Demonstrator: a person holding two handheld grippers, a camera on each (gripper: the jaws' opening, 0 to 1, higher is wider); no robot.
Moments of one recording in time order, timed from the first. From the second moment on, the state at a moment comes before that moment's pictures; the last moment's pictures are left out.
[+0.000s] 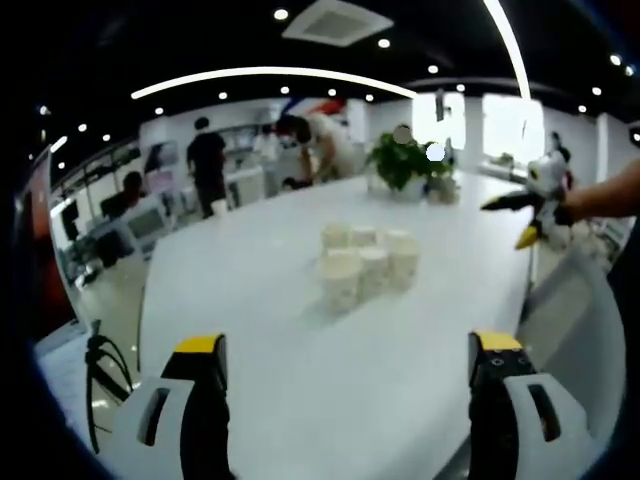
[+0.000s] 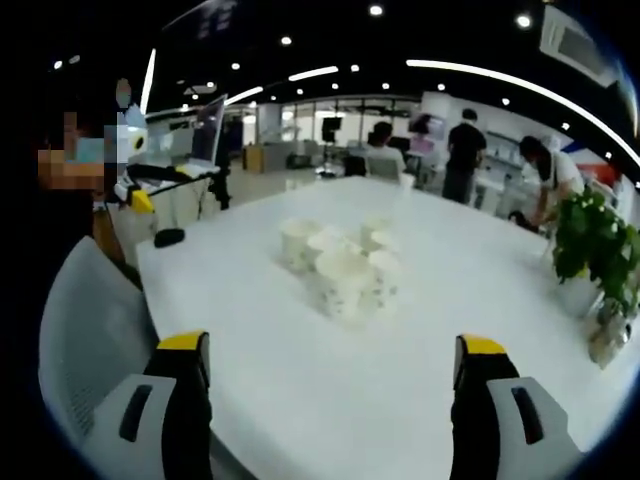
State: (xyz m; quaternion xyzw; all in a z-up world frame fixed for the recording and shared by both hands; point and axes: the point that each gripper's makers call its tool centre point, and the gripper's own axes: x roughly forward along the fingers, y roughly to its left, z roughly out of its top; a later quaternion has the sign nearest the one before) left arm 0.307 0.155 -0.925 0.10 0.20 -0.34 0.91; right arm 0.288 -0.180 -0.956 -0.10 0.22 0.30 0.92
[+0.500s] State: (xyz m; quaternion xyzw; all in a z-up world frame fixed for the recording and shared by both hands) left arm 0.296 0.150 -0.928 0.08 0.20 -0.34 0.91; right arm 0.310 -0.166 -0.965 -0.09 0.21 0.30 0.92
